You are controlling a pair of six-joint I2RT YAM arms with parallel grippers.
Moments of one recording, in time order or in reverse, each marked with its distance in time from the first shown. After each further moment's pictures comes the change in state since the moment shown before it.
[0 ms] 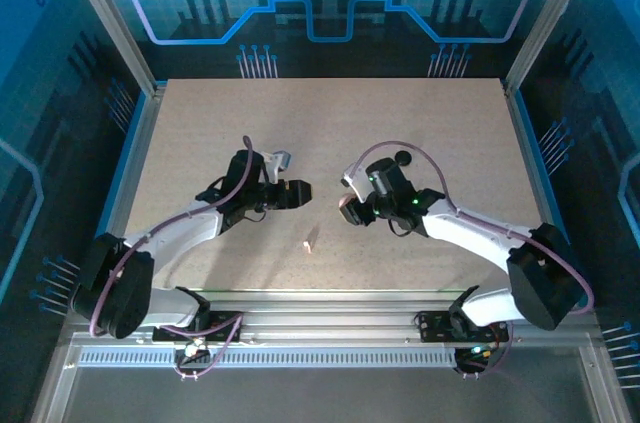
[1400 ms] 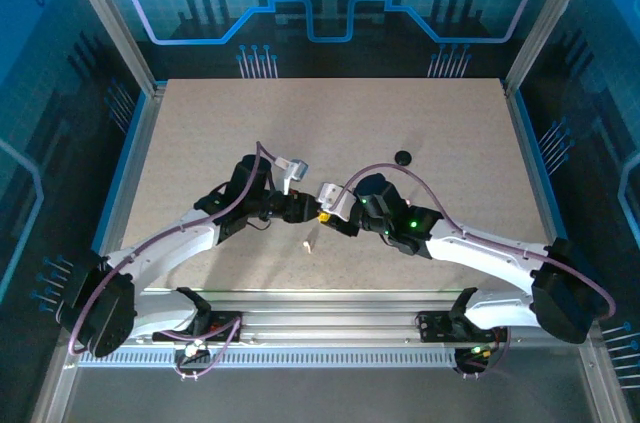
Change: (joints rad) left arm -0.126 -0.098 0.026 -0.072 0.098 0.087; right arm 0.212 -0.109 -0.025 0.169 0.087 -0.335
